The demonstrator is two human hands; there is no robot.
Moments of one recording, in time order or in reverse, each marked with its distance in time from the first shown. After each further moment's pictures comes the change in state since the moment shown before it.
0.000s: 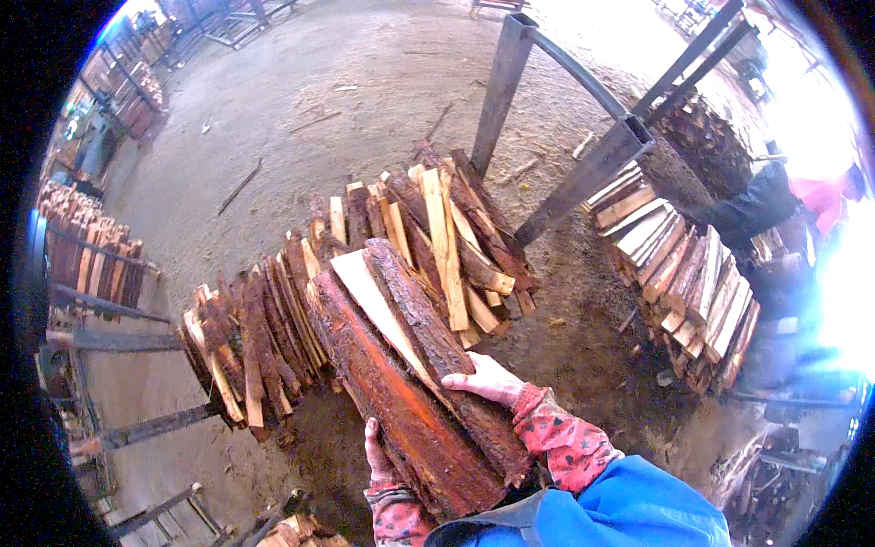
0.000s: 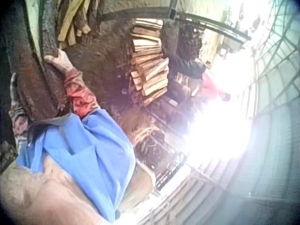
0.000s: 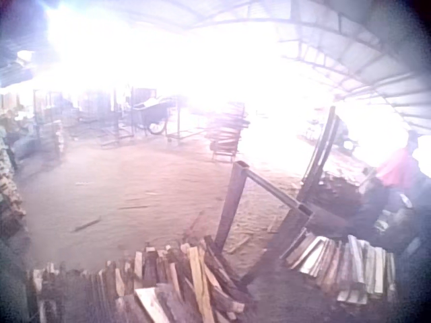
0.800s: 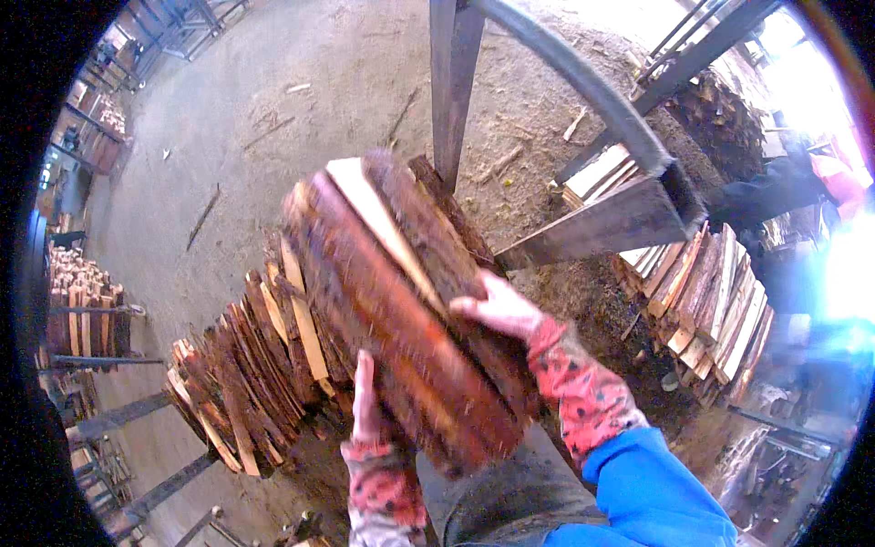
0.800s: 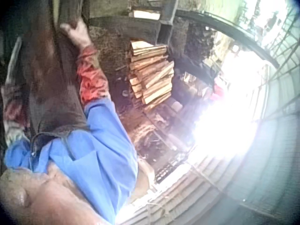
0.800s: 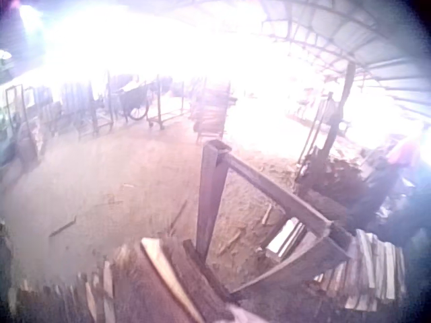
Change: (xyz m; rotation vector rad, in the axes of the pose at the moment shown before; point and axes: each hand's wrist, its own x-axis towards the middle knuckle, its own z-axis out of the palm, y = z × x) left_hand 0.206 -0.004 0.216 0.190 -0.188 0.067; right_hand 0.155 -0.034 -0.242 -0.093 0.133 -0.194
